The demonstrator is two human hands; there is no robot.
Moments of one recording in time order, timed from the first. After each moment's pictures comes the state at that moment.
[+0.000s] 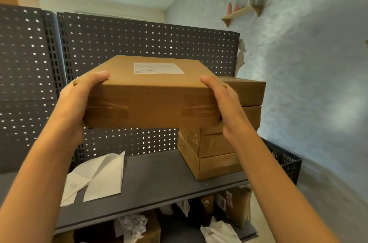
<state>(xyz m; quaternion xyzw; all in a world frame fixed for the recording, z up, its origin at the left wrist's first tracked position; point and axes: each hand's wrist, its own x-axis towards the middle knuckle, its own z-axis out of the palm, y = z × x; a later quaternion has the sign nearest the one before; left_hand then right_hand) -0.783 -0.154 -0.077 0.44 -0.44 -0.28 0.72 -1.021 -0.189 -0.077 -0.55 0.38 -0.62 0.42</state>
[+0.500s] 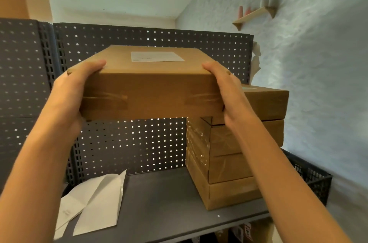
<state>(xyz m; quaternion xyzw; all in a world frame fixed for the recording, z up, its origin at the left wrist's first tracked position) -0.795 -0.207 -0.043 0.43 -0.45 -0.22 0.75 -1.021 -0.271 -0.045 -0.57 0.34 -0.62 0.41</state>
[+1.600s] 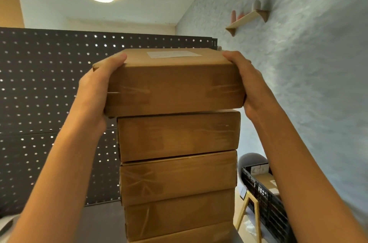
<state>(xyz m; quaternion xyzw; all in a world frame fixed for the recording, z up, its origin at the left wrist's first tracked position) -1.005 -0.351 -0.016 0.41 -0.45 -0.24 0.76 -1.226 -0.415 -0.006 -0.58 0.35 -0.63 0.38</state>
